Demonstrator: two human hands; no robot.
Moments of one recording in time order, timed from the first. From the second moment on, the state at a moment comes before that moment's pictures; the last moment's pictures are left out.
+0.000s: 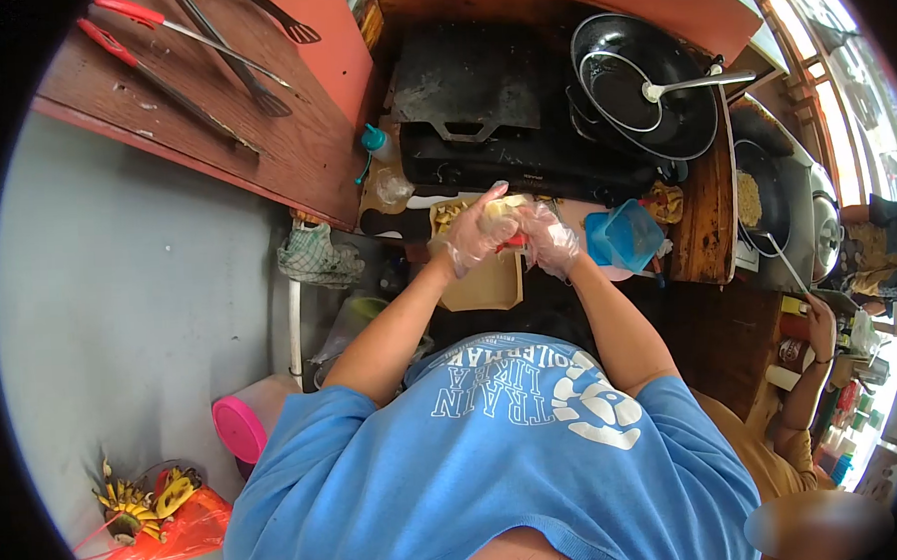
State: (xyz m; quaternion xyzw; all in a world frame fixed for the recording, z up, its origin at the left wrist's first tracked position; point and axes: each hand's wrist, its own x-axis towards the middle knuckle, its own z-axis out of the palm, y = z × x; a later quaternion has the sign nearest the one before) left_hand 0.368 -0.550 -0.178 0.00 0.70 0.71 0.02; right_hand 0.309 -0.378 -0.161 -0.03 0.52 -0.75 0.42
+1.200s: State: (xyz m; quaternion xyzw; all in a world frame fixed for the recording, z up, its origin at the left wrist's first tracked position) left_hand 0.366 -0.615 -0.214 -0.25 0.31 0.92 0.06; right_hand 0.277 -0.306 -0.180 0.08 0.30 -0.90 0.31
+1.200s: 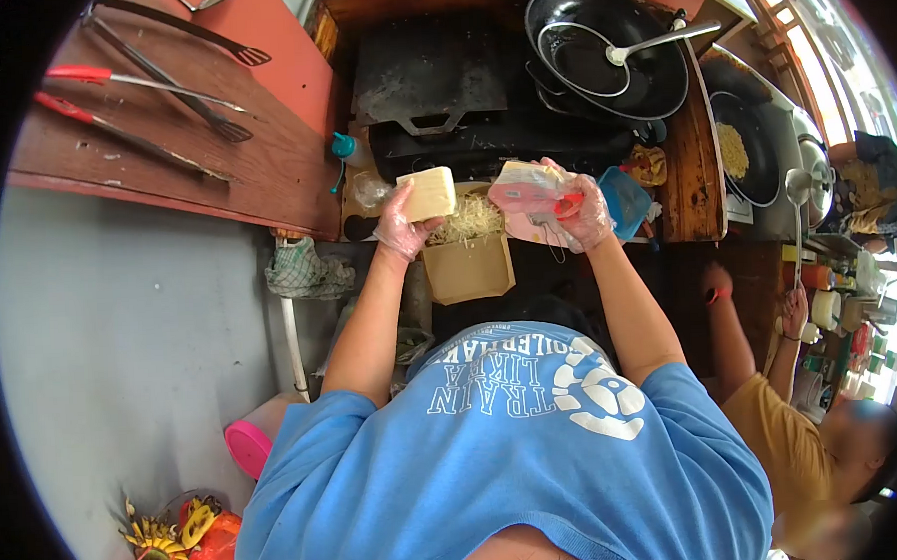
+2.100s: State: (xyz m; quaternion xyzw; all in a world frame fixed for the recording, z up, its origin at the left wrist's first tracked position) left_hand 0.394 -0.606 -0.235 -0.30 0.35 0.88 0.09; right_hand 0.233 -0.143 -0.256 -0.09 0.98 -0.17 0.00
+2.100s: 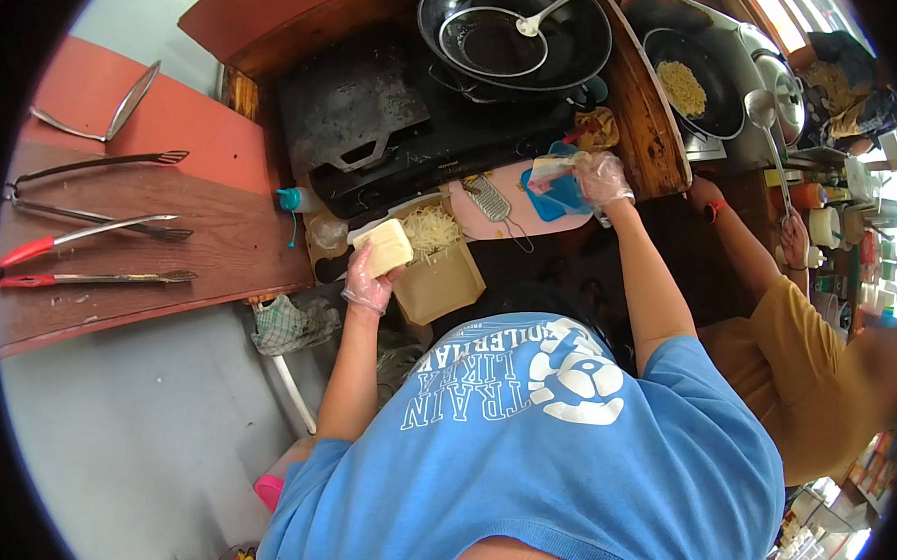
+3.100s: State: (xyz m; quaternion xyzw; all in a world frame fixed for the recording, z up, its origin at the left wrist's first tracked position) left_hand 0.343 -0.522 -0.144 -0.07 0.77 0.61 0.17; right_hand 0.317 -0.320 -0.175 0.07 0.55 -0.75 0.37
